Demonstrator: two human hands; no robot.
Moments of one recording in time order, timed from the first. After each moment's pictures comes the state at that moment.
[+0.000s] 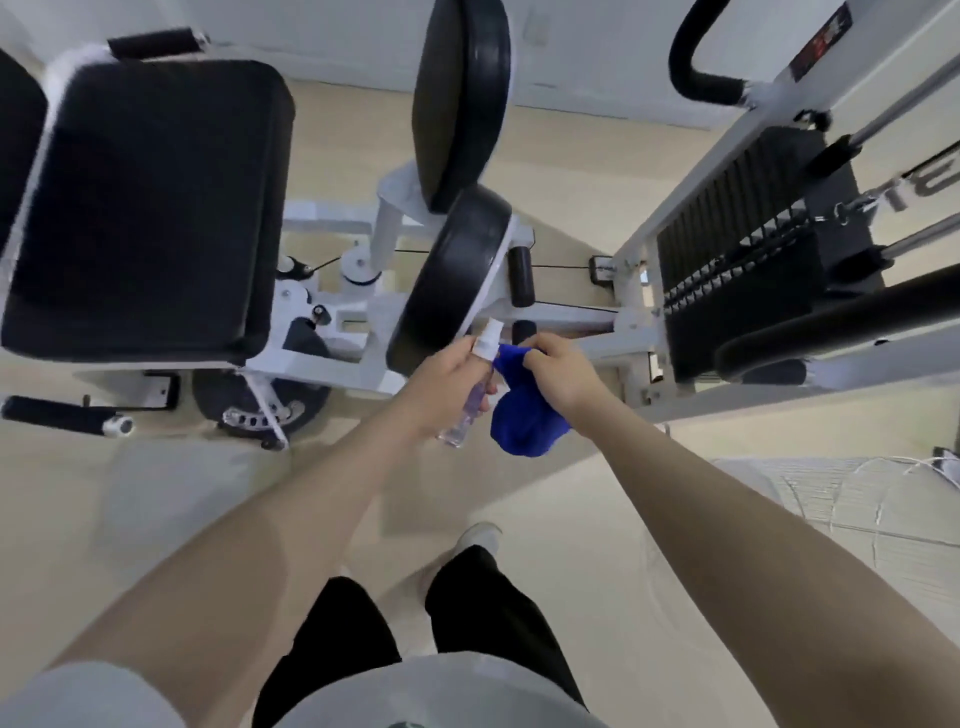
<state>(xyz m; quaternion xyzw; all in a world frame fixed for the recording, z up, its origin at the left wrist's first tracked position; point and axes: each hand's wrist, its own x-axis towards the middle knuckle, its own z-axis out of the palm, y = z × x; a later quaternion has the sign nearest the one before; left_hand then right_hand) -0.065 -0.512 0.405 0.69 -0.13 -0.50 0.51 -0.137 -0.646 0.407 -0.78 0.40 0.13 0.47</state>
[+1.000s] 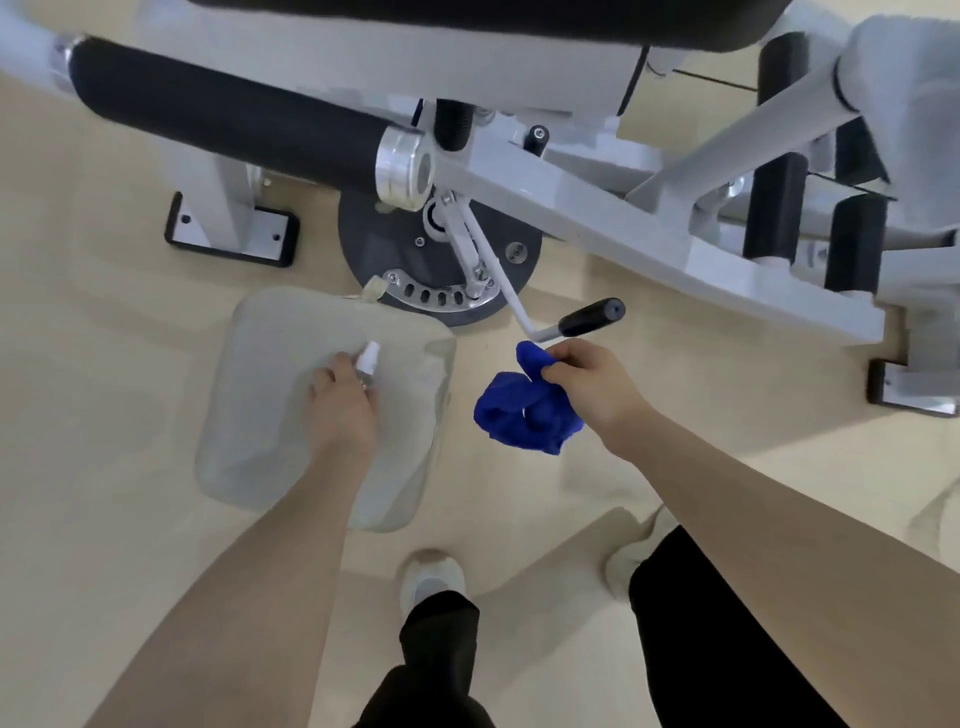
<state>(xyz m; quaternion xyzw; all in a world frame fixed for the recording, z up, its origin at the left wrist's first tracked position) 0.054 -0.090 -0.049 0.95 0.01 -0.26 0.15 -0.020 -0.313 0.041 -0.70 0.43 0.20 0.54</state>
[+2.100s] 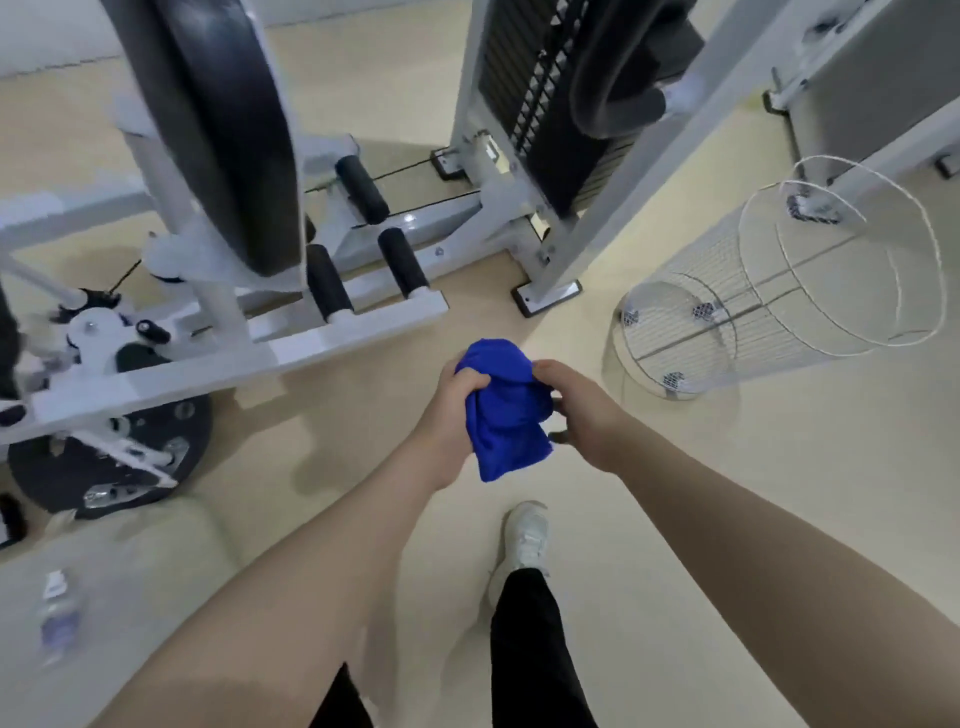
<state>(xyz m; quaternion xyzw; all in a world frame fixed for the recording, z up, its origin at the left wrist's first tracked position) -0.226 -0.476 0.275 0.50 -0.07 -0.68 0.53 -0.350 -0.548 0.305 -0.46 0.58 -0.02 0.67</state>
